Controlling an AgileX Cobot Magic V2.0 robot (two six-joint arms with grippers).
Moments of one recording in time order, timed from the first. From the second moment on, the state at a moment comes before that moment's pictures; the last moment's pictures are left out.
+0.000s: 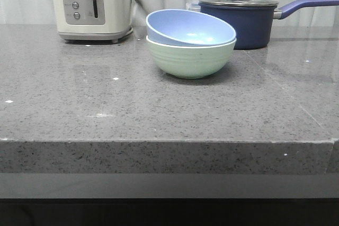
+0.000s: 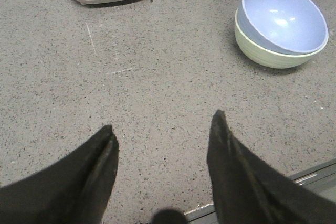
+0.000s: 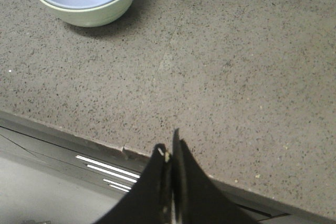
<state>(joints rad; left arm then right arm) -0.41 0.69 -0.87 0.01 0.81 -0.05 0.20 0.53 -0.75 0.14 0.91 -0.08</state>
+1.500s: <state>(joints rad) -0.05 0.20 -0.35 0.12 0.39 -0.05 0.20 0.52 -0.74 0.14 0.88 -0.04</state>
